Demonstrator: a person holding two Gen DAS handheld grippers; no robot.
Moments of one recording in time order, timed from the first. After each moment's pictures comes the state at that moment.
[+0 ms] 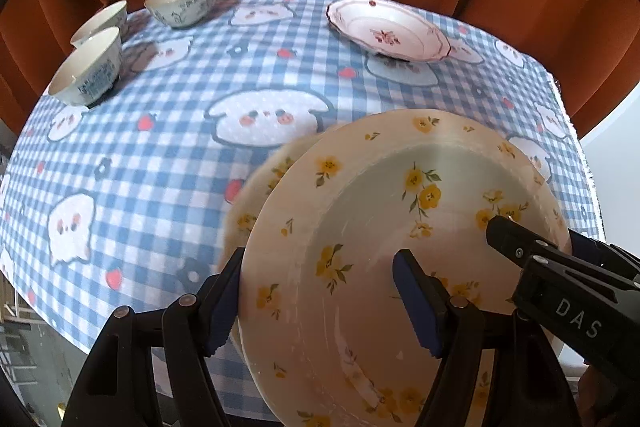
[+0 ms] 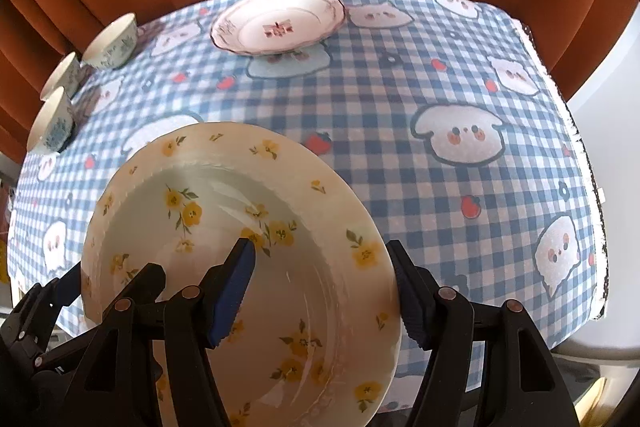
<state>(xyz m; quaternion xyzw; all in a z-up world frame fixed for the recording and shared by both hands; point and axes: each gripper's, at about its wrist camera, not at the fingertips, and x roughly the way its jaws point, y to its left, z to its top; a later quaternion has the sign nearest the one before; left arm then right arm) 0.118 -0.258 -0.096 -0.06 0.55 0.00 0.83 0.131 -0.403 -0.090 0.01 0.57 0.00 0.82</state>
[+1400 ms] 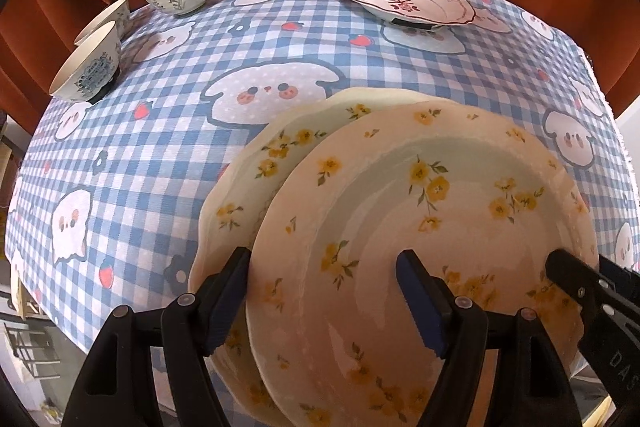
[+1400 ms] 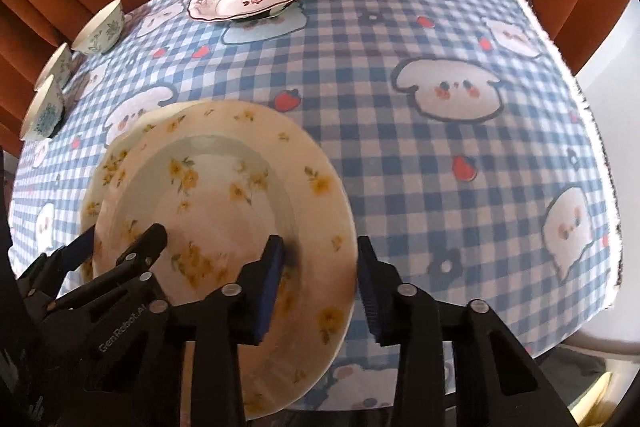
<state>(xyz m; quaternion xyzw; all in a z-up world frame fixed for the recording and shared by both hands) 0.128 -0.271 -0.129 -0.01 0.57 0.05 0.82 0.116 -0.429 -0.114 0.03 0.59 0.00 0.81</state>
